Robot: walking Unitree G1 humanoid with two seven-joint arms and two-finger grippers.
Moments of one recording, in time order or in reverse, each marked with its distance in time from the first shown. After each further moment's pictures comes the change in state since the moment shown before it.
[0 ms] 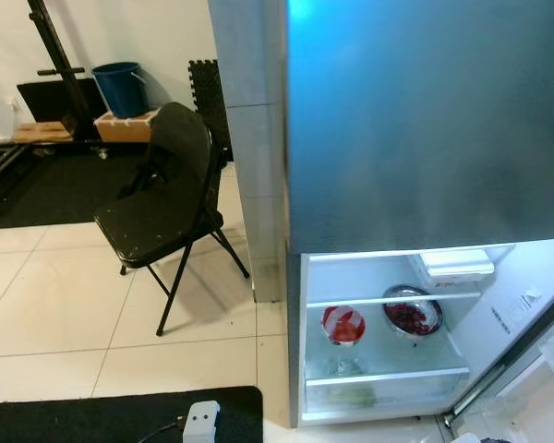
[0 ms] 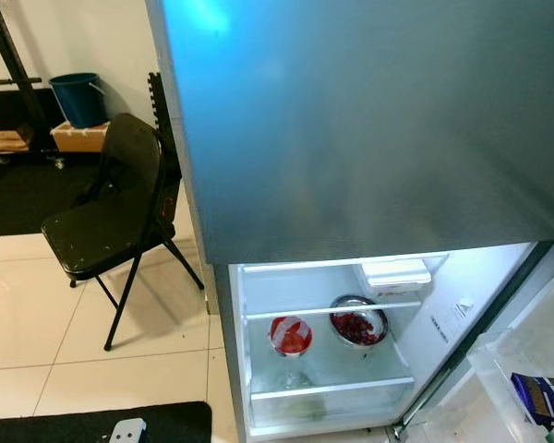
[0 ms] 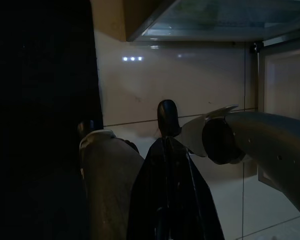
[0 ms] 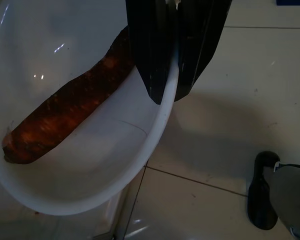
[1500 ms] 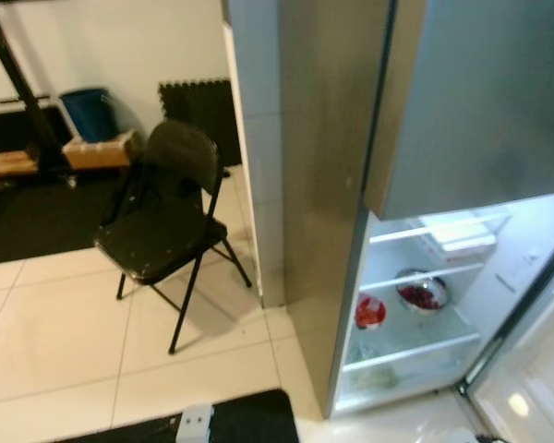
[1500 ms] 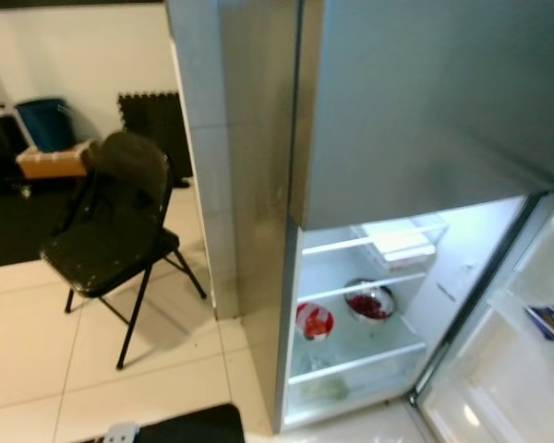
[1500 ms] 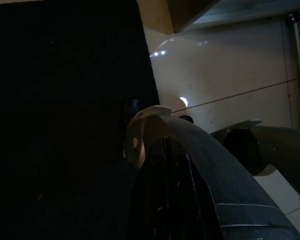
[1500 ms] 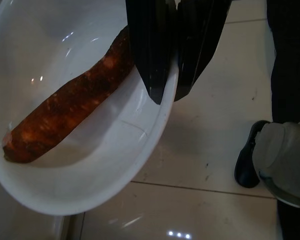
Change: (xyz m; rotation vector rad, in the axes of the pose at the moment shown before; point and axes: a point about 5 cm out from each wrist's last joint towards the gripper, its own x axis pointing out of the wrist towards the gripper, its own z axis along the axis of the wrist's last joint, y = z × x) left arm -0.003 0.005 -0.005 0.013 0.011 0.039; right arm 0.001 0.004 0.006 0.035 -0.009 0.006
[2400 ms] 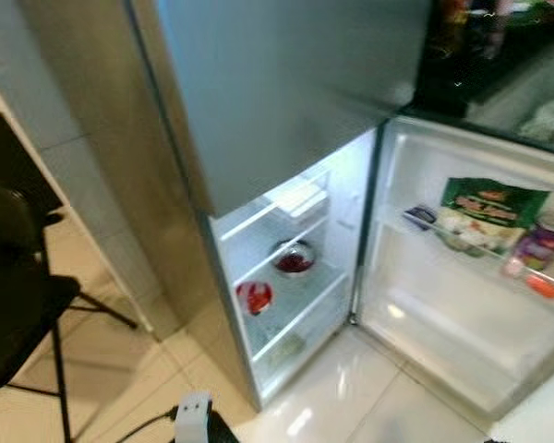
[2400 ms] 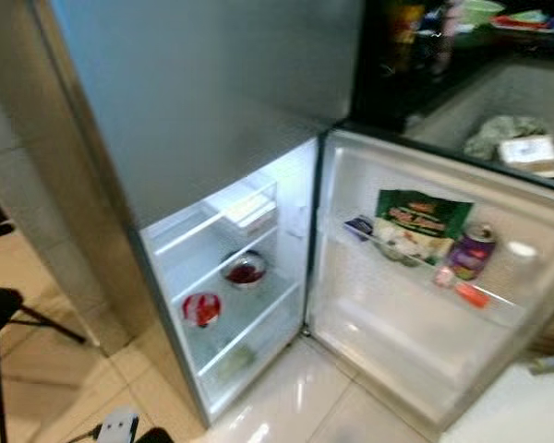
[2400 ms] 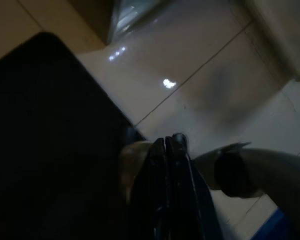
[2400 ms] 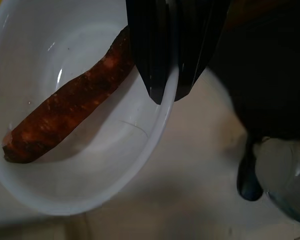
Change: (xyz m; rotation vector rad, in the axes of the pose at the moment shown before) left arm 0.002 0.001 0.018 -0.012 -0.072 0.013; right arm -0.001 -0.001 -0.009 0.026 0.026 0.026
